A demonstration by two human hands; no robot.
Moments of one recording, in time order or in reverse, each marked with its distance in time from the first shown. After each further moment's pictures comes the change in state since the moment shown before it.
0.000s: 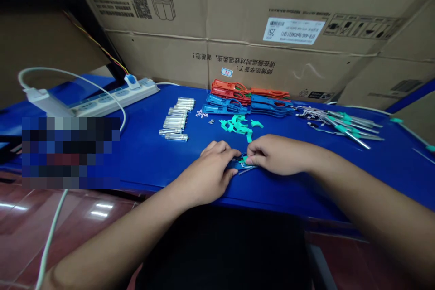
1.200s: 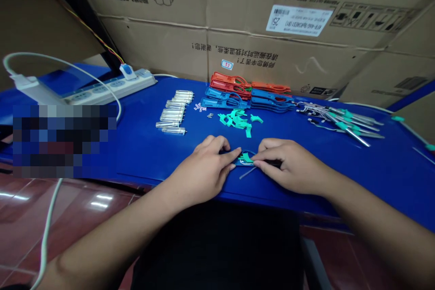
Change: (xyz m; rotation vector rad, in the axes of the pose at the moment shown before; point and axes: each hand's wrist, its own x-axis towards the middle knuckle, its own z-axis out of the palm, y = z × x) left_hand -0.009 0.002 0.003 0.171 0.042 0.075; right_hand -0.037 0.014 0.035 0.128 0.375 -0.298
